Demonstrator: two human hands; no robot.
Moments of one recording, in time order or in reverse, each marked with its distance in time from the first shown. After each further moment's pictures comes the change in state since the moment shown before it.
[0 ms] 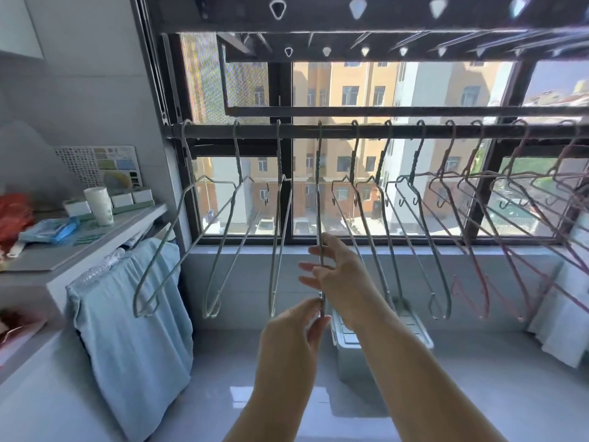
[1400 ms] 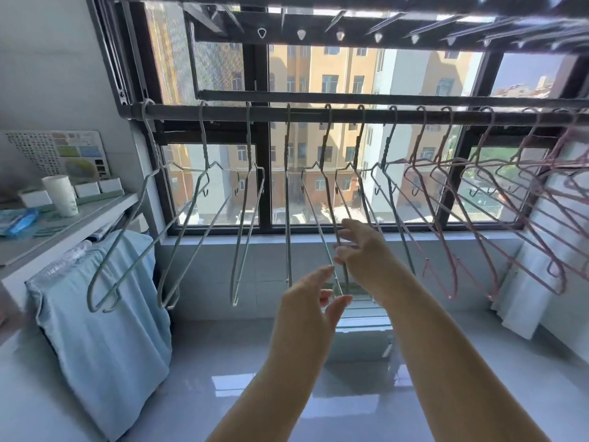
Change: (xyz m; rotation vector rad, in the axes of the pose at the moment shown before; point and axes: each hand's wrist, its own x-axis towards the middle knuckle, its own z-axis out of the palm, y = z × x) left_hand 0.006 0.042 0.022 -0.180 -0.122 -0.025; right_hand -0.011 -0.007 -0.059 -0.460 0.121 0.011
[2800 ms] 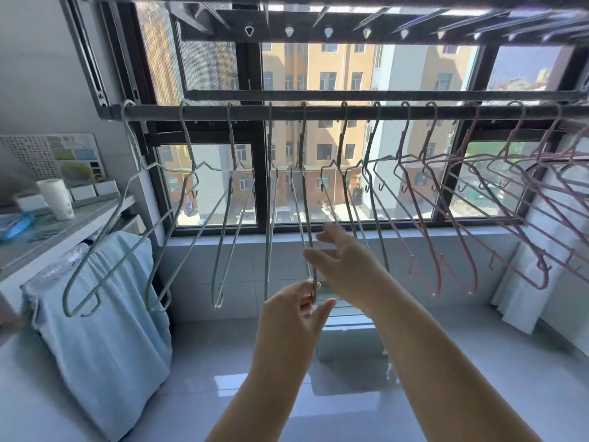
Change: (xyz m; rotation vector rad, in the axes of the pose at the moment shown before) left_hand -0.003 -0.007 0.006 0.028 0.038 -0.052; right_hand -0.013 0.000 0.002 -0.024 -0.089 -0.073
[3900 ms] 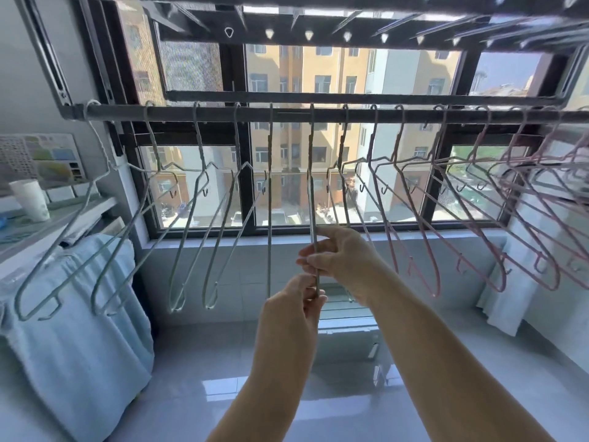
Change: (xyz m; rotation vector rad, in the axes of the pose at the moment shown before) left_hand 0.004 0.031 0.054 0.098 0.074 0.045; right_hand 0.014 0.035 -0.055 0.355 -0.066 0.061
